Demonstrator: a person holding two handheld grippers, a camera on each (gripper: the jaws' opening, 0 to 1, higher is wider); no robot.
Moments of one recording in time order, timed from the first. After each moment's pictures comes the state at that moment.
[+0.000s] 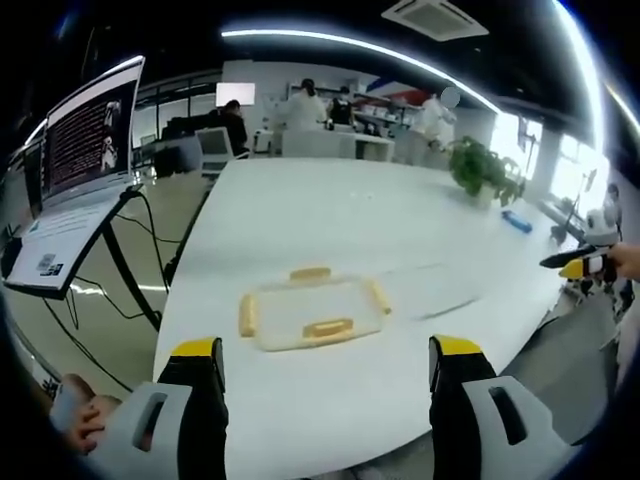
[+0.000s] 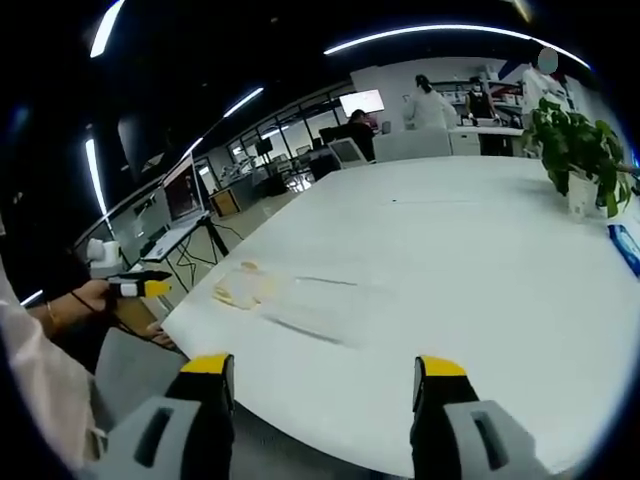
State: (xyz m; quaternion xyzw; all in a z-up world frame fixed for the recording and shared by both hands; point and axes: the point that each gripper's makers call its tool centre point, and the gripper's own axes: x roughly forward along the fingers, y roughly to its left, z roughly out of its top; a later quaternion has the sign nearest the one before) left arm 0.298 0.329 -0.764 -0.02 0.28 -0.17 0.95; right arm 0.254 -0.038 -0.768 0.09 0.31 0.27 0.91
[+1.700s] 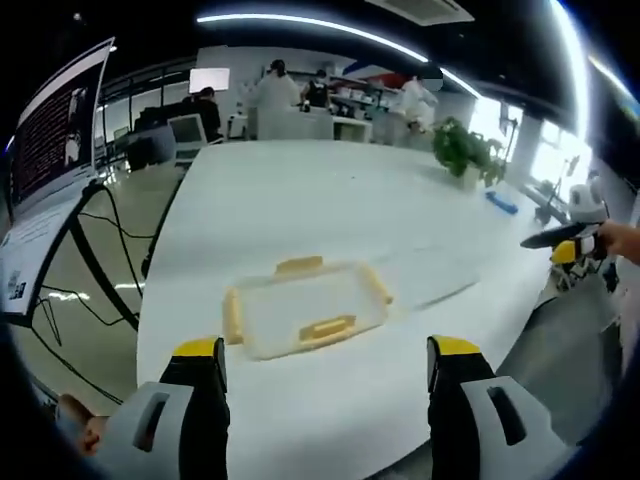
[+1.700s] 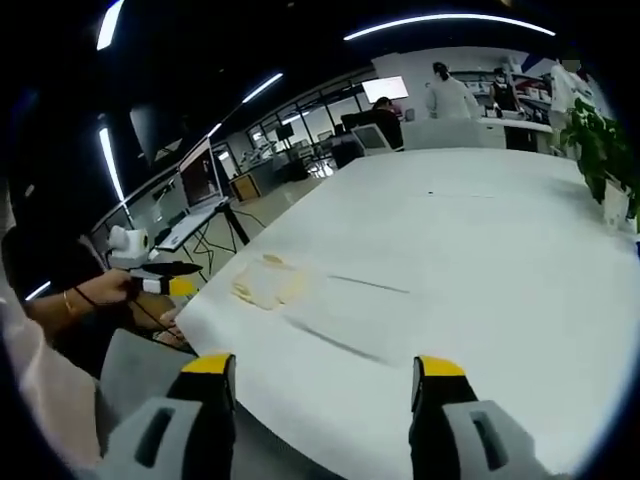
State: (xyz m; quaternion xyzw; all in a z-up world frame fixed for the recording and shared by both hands) left arm 0.324 0.325 -0.792 0.00 0.32 -0.23 0.92; right arm 0.279 0.018 -0.773 0.08 0.33 0.32 0.88
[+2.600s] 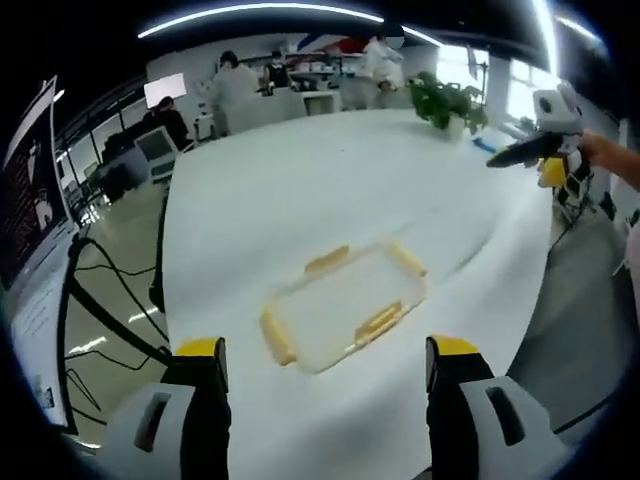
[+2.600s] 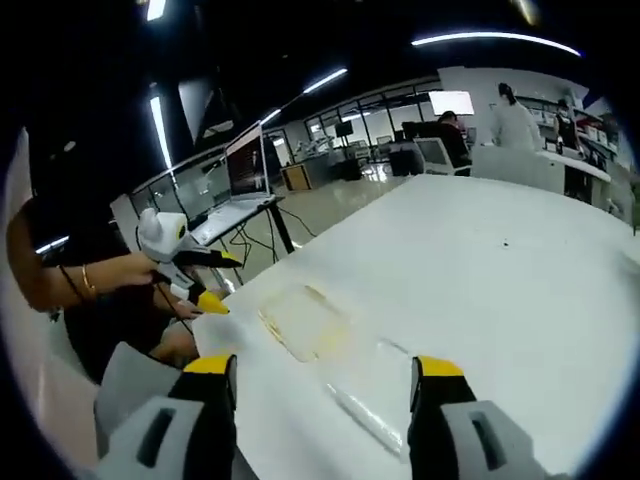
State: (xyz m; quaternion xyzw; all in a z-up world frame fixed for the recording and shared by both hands) left arm 0.361 0.357 -0.793 0.12 0.34 -0.27 0.89; right arm 0.347 0.116 -0.741 0.01 0.29 0.43 0.85
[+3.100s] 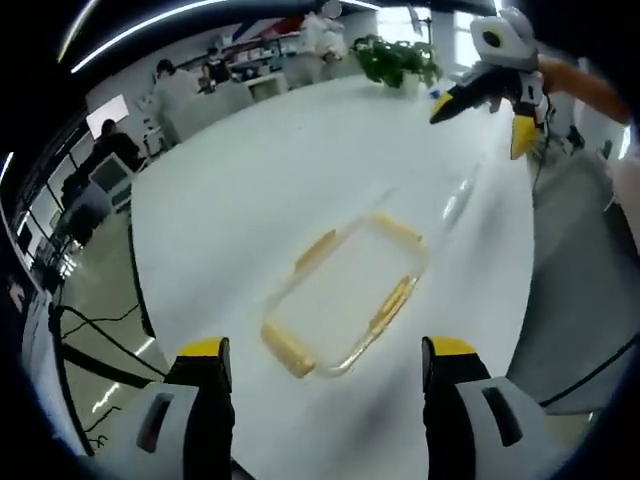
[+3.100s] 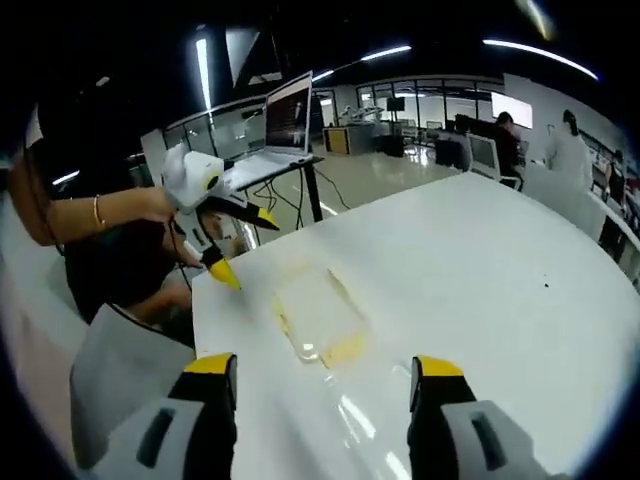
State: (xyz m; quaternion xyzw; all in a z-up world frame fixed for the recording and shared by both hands) left arm 0.377 0.353 -0.817 0.23 0.37 -0.37 0.82; right arm 0.358 0.167 -0.769 -0.11 0.33 0.50 0.79
